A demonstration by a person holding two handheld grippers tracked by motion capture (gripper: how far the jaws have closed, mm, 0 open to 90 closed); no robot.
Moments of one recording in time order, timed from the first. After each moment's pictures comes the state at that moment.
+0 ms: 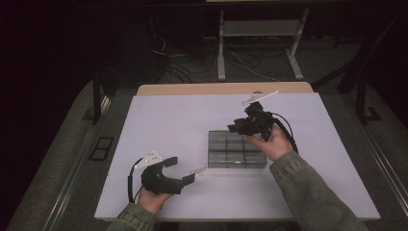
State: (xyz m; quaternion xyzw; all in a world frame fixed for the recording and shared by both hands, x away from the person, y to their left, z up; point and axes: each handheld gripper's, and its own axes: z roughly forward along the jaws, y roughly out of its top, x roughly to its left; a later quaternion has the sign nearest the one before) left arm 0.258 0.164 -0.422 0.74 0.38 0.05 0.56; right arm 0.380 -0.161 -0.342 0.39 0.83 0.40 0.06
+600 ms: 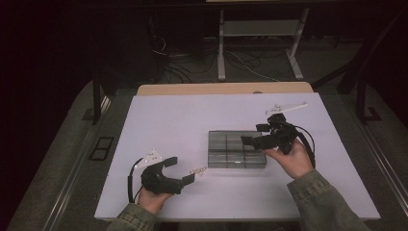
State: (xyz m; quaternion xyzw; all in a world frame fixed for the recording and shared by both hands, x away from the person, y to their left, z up) left arm 0.258 0.164 -0.422 0.74 0.38 0.05 0.56; right arm 0.331 -0.206 -0.337 0.41 0.80 0.44 0.06
